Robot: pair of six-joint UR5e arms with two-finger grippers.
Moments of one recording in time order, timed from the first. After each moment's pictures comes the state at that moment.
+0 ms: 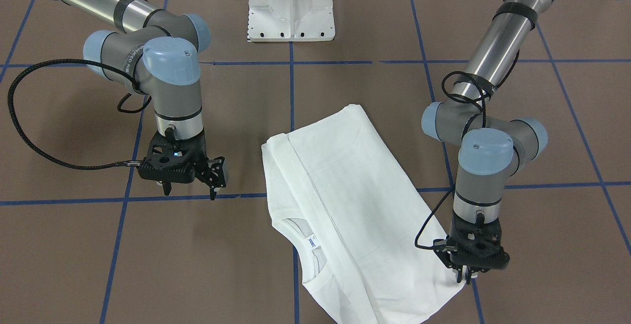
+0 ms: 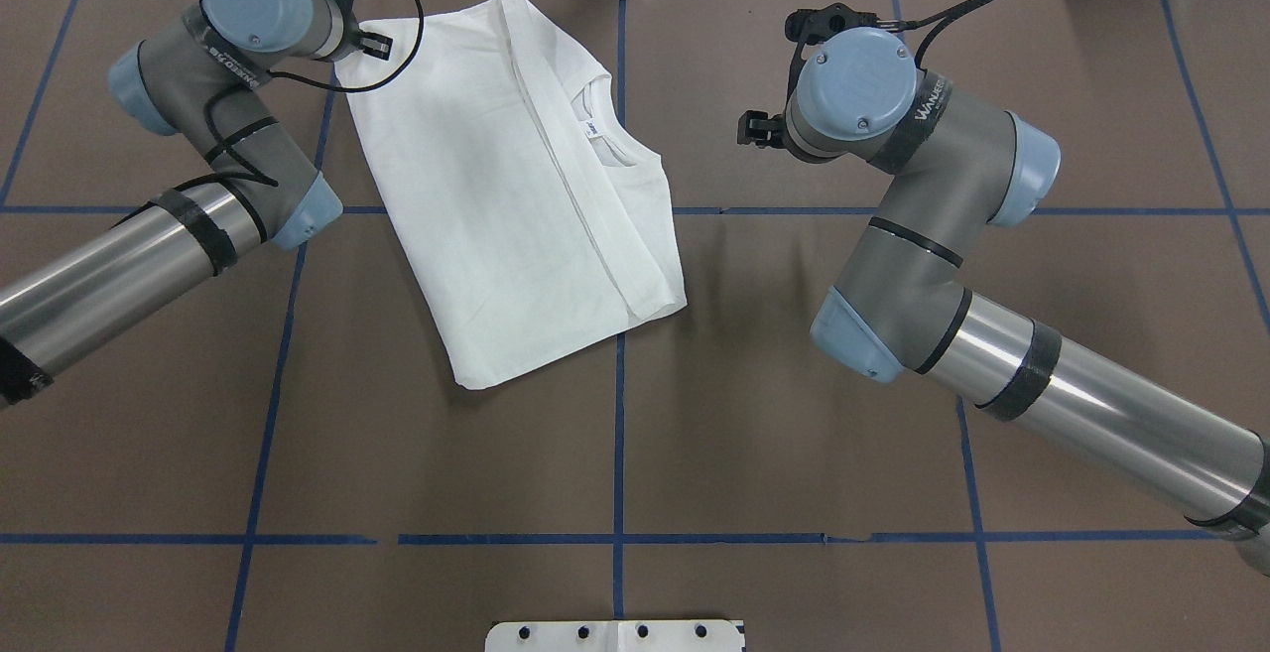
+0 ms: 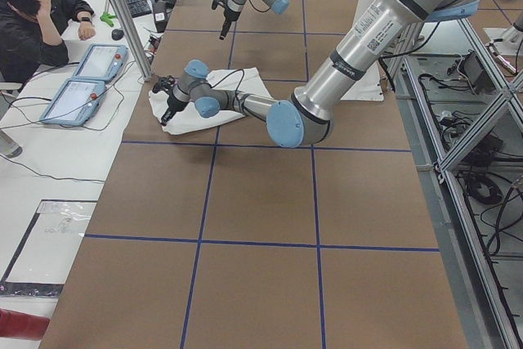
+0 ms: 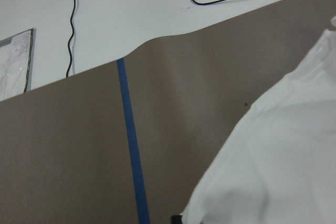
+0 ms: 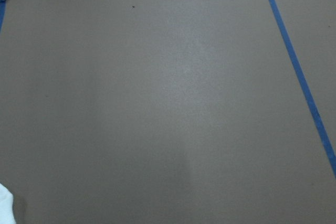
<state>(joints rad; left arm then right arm) -0.90 -2.35 -0.94 -2.32 -1.59 -0.65 0.71 -0.93 1.55 -1.42 1.59 1.18</state>
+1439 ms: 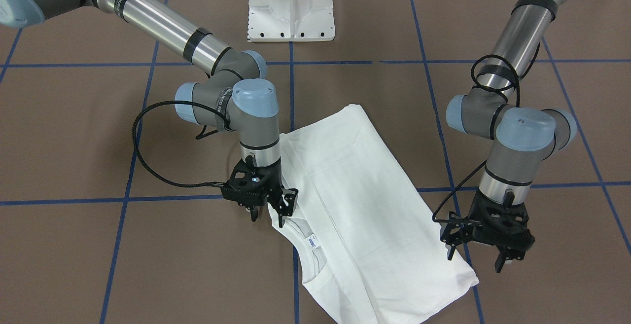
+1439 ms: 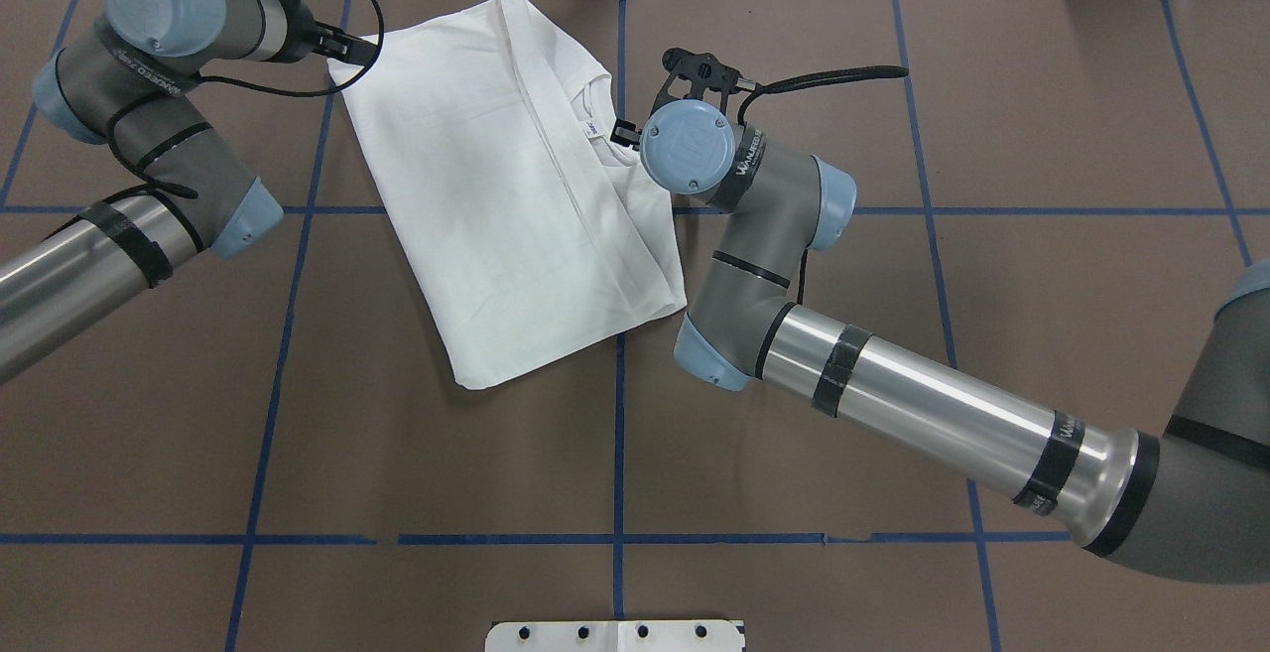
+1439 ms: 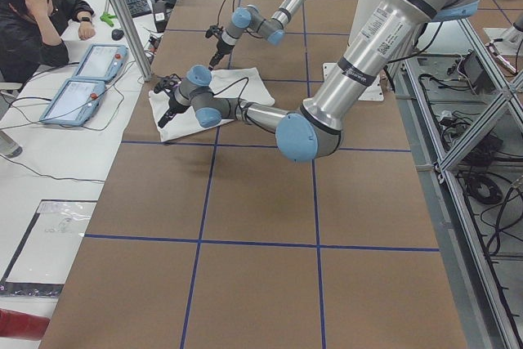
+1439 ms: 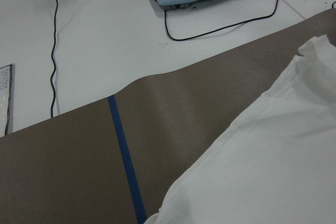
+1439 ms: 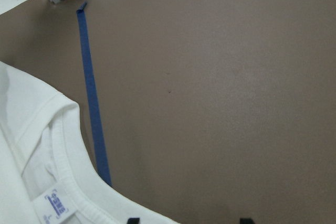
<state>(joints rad) -0.94 -2.22 -1.08 -2.44 -1.70 -0.61 0.59 -0.67 1.06 -1.05 1.46 1.51</state>
